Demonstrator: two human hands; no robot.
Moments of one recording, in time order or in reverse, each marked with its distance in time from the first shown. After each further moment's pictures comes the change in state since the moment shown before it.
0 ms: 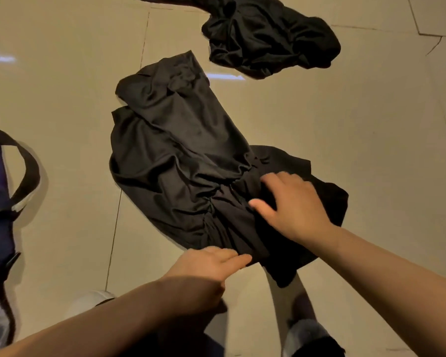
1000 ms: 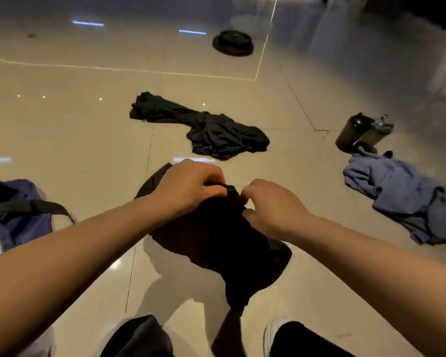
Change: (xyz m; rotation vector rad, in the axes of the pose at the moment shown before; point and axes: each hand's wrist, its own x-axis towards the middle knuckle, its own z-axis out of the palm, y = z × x) left_hand -0.050 0.097 -0.239 0.008 0.561 -0.044; right_hand -0.115 -0.083 -0.193 0.003 0.136 -0.020
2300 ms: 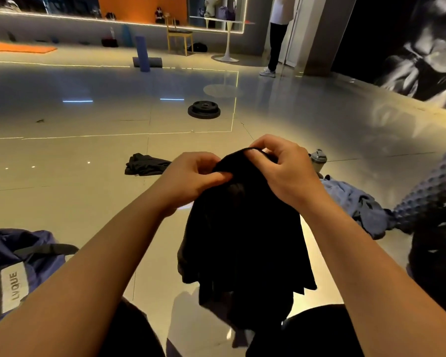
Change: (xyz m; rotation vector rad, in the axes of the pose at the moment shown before) left_hand -0.085 0.175 -0.111 -0.625 0.012 0.041; right_hand -0.171 -0.031 -0.161 0.650 0.703 -0.051
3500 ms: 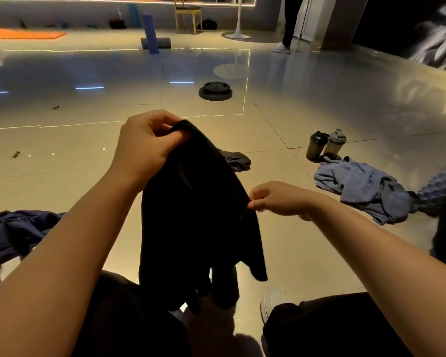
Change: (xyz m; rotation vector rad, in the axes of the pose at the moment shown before) left_hand -0.027 -0.005 -0.052 0.135 0.440 0.069; right_hand -0.017 0.059 0.043 -0.075 -0.814 0.391
